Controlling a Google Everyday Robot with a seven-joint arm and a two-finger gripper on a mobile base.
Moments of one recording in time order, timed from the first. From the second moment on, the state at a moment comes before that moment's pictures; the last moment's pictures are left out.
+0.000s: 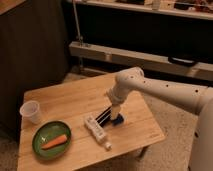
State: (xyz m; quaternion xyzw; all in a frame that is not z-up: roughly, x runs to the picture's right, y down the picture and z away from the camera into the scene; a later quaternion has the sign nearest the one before) arm 0.021 0.092 0.801 -0.27 -0.20 -0.07 0.94
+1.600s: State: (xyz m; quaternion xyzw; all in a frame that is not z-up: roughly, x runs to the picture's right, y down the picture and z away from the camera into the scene) arm 0.021 0.092 0.801 -0.27 -0.20 -0.07 0.94
